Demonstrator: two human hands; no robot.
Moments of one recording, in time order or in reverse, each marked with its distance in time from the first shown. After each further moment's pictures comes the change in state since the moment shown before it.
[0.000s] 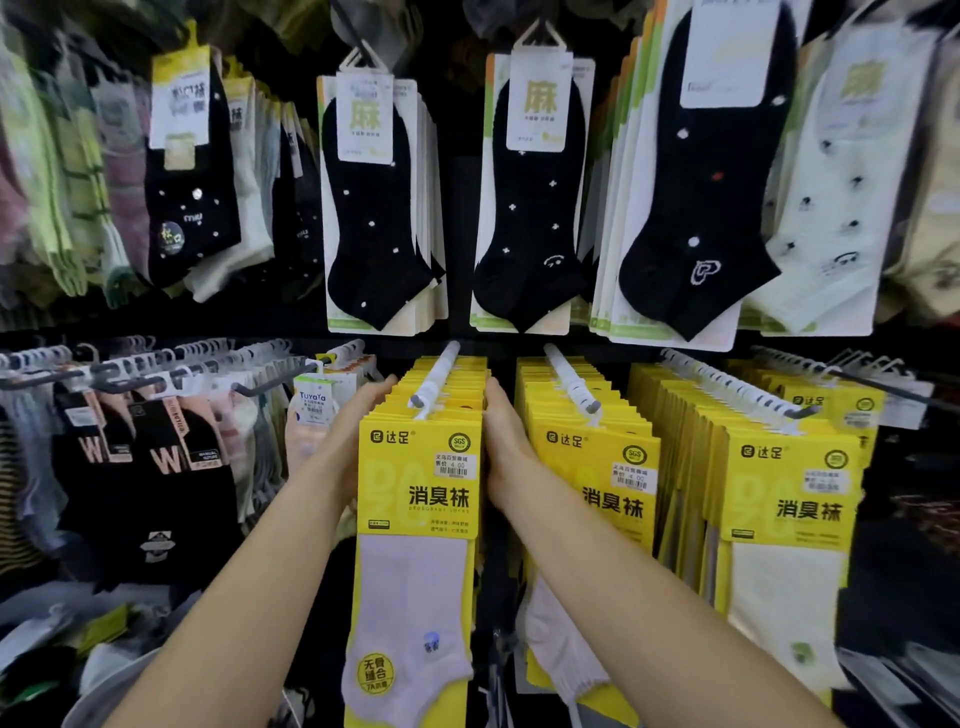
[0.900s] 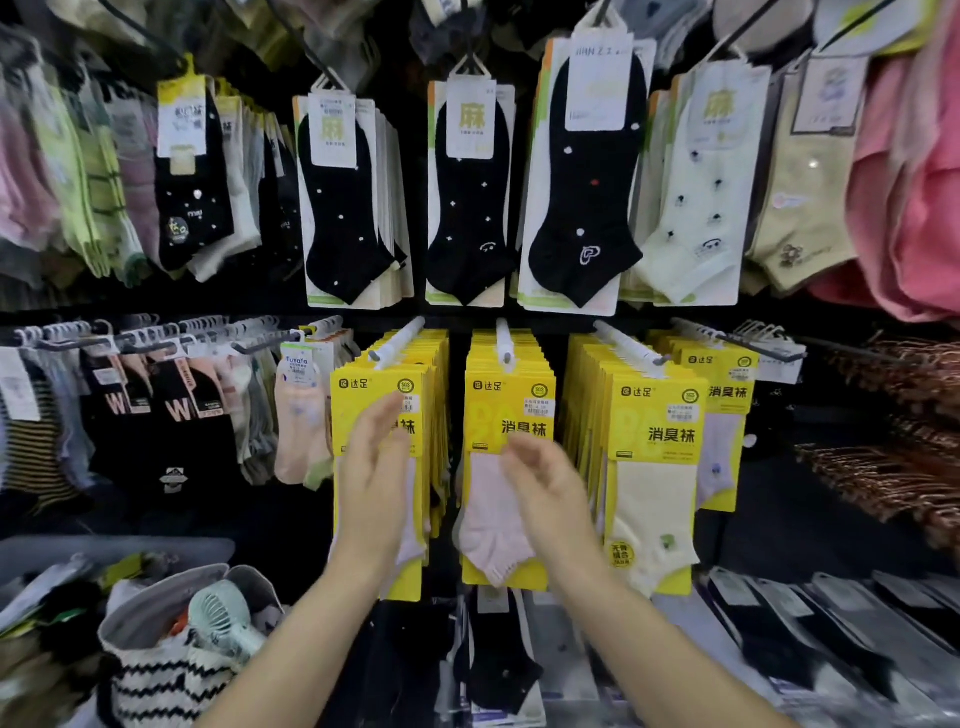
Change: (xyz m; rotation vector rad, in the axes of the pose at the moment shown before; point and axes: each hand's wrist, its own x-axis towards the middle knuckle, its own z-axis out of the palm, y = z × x) left_hand -0.155 -0.043 0.009 0.241 -0.142 0.461; right_hand -0.151 0.036 -0.100 -0.394 0.129 -0.479
